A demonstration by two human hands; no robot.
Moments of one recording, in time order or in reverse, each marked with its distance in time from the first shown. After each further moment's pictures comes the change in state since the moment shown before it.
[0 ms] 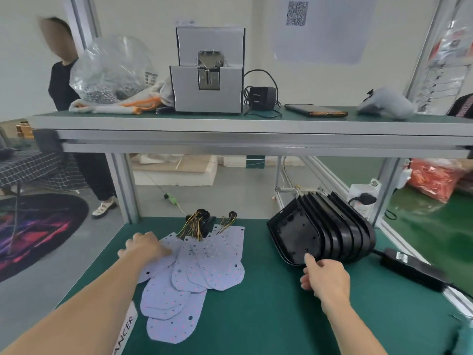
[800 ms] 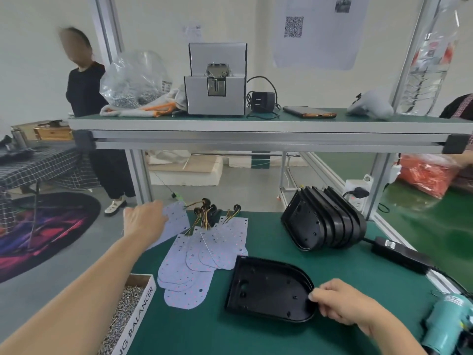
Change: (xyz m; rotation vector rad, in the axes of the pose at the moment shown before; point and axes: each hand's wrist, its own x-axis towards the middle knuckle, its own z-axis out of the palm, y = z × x) left_hand -0.057 -0.021 -0.049 0.161 0.591 0.316; right_hand -0.053 0.029 -0.079 -0.229 -0.711 -0.062
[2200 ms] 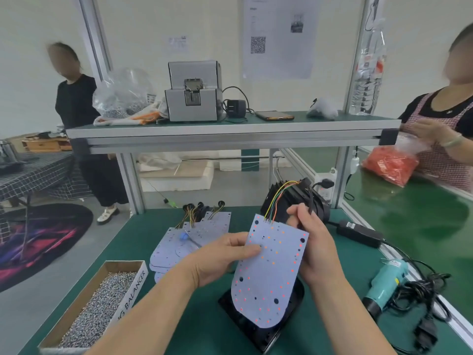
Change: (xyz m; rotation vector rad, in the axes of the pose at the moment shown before) left_hand -0.185 0.145 -0.114 -1.485 -0.958 0.440; right_hand -0.087 -0.078 0.017 1.210 0.183 -0.717
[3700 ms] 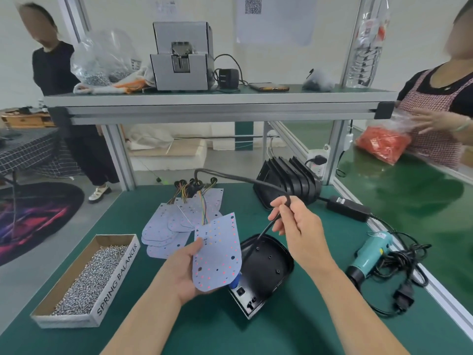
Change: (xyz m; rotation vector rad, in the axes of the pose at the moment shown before) left_hand -0.038 -0.069 0.005 -0.966 0.527 -0.448; right_hand -0.024 0.018 -0.034 -0.912 -0.094 -0.348
